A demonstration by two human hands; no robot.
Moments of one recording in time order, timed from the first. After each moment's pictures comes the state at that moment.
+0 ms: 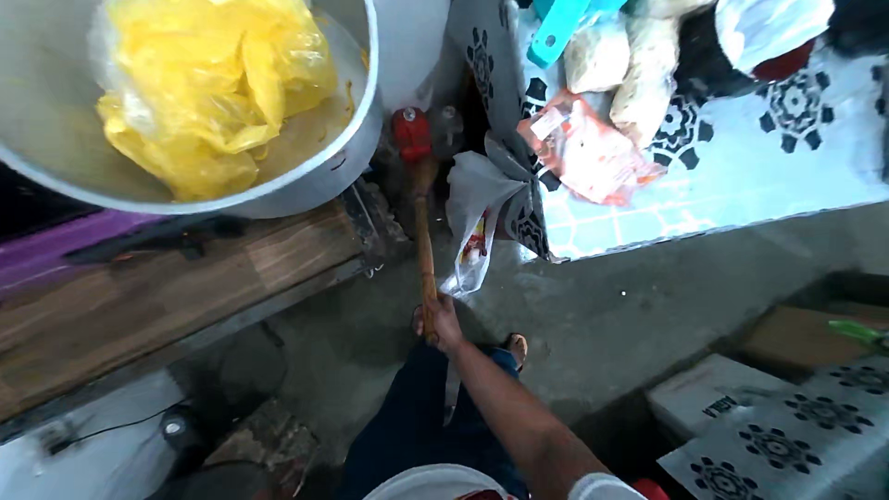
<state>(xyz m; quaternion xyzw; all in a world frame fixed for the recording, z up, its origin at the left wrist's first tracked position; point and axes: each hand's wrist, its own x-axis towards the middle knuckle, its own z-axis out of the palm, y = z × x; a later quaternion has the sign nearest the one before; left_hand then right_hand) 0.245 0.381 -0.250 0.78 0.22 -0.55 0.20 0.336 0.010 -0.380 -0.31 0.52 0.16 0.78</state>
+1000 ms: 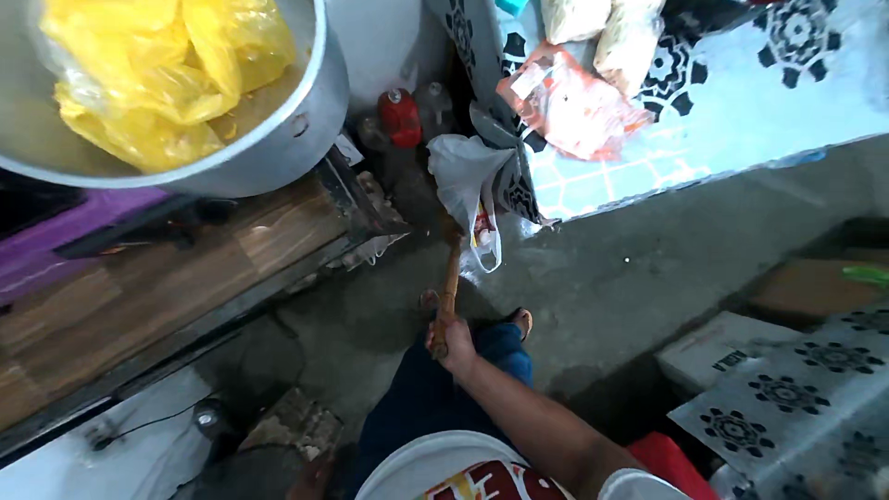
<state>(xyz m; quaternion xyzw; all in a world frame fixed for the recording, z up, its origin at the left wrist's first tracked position) 0.209 0.386 -0.257 0.77 0.22 -0.56 0.19 0.282 0.033 -0.319 -0.15 0.65 0.11 0.73</state>
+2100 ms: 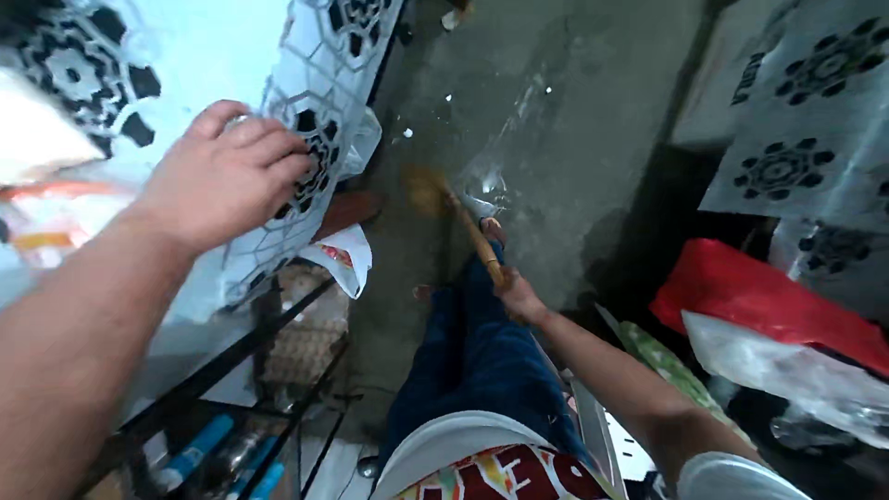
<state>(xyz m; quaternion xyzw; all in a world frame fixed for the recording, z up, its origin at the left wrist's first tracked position) 0.418 -0.335 -0.169 0.44 -0.89 -0.13 -0.09 -0.011 -0.220 -0.362 -0.37 0.63 0.23 0.64</state>
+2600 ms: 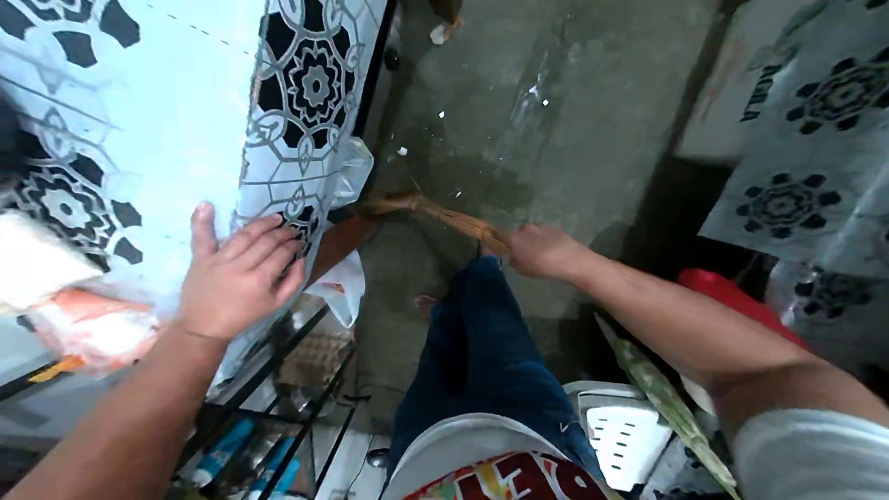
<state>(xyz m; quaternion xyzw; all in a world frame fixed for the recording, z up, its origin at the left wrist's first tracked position) 0.414 -0.333 -0.213 0.54 -0.83 -0.08 -0.05 0.011 -0.470 -0.285 -0.69 0.38 0.39 0.48</state>
